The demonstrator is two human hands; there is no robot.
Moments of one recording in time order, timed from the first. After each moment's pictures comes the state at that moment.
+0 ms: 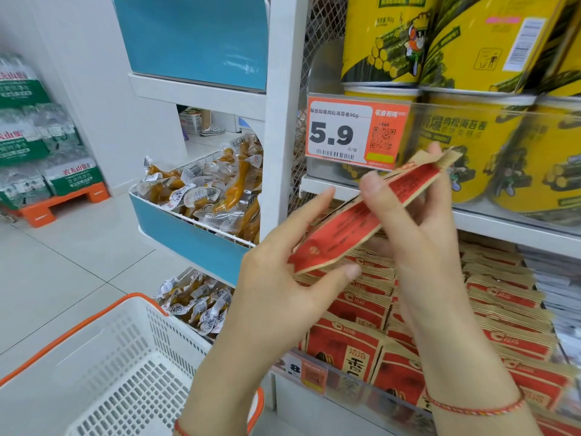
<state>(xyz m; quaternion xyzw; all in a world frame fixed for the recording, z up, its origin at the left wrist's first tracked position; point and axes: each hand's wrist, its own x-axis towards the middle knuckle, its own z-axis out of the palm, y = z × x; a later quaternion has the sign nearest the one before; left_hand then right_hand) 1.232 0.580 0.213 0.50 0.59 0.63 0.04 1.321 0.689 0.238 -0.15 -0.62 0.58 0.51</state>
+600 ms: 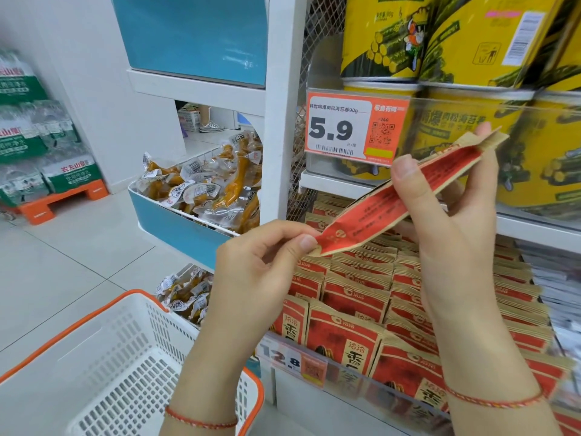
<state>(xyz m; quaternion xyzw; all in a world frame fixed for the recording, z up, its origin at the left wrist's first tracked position) 1.218 0.576 0.209 0.46 0.62 0.64 0.01 1.333 0.693 0.245 -0.16 -0.62 0.50 0.58</state>
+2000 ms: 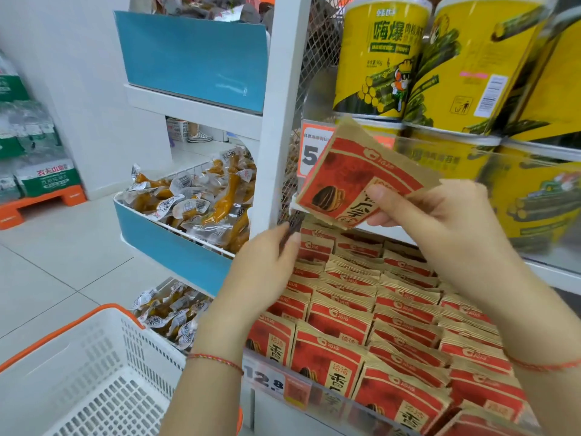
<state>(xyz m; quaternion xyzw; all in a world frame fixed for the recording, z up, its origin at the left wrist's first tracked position) 1.181 0.623 0.203 0.45 0.78 0.42 0.06 1.353 0.718 0.290 -0.17 -0.87 0.25 0.39</state>
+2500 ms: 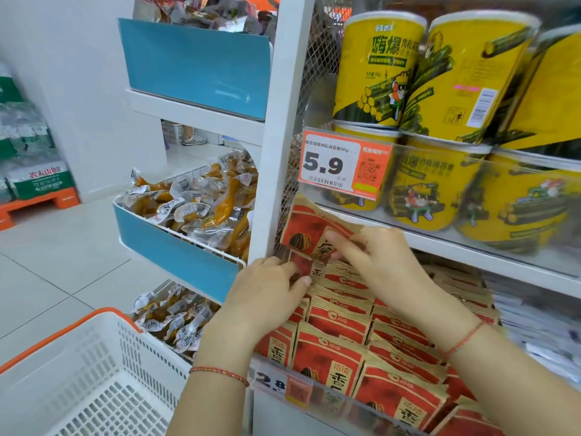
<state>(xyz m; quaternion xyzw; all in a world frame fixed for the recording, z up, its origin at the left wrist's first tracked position) 1.184 0.620 0.189 0.52 0.84 0.17 0.07 1.315 0.733 0.236 -0.22 -0.91 0.19 0.30</state>
